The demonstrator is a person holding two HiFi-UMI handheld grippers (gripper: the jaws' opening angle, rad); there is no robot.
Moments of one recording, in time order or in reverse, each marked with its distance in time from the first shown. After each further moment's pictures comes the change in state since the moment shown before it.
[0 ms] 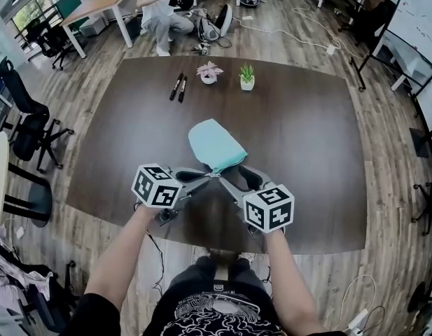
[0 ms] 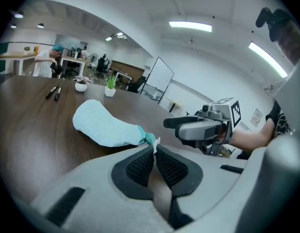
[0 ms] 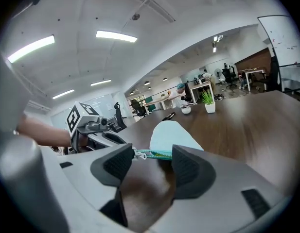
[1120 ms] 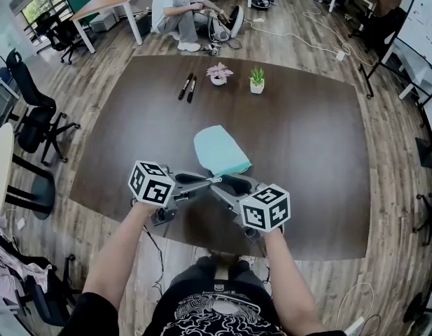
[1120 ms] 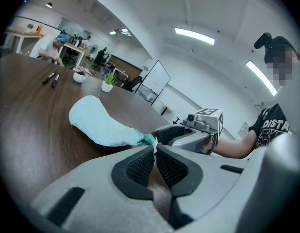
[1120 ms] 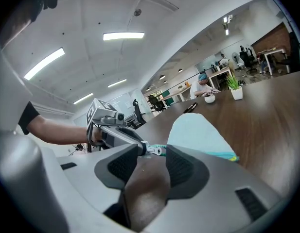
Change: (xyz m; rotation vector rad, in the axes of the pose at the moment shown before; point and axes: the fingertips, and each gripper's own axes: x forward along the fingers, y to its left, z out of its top) left arm -0.020 -0.007 -0.001 -0.100 -0.025 -0.141; right arm 0.027 0.046 -0.013 0.027 0.071 0.262
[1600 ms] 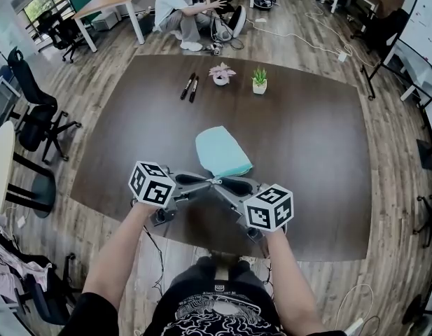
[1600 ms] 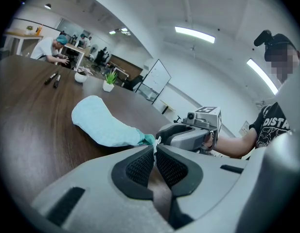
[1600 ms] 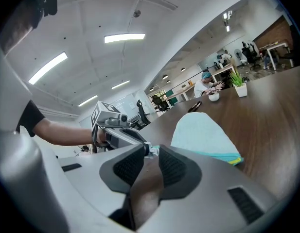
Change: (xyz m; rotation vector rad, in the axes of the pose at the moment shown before) left arm -0.003 0.002 -0.005 0.007 0.011 0.014; right arm 0.000 0.006 -0.001 0.013 -0.003 0.060
